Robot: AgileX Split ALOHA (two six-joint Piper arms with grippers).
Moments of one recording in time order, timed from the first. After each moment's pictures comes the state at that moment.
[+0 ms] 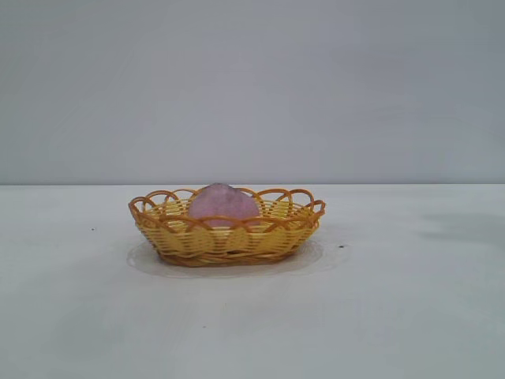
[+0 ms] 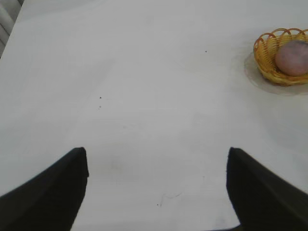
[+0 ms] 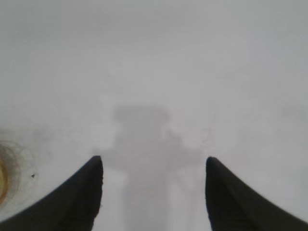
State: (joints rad) left arm -0.03 -0.02 -0.48 -0.02 1.12 0.04; right arm 0.17 1.61 -1.72 -0.08 1.25 0.08
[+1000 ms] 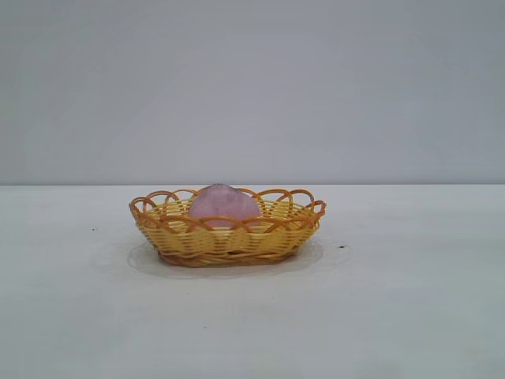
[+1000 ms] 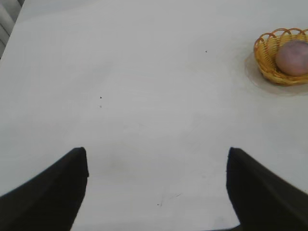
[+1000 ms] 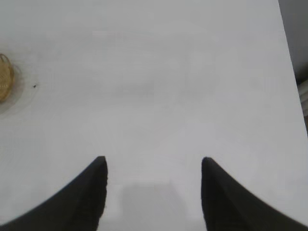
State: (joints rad) left arm -0.03 -0.02 -0.48 -0.02 1.12 0.04; right arm 0.17 0.60 -0.85 -0.10 1.21 0.09
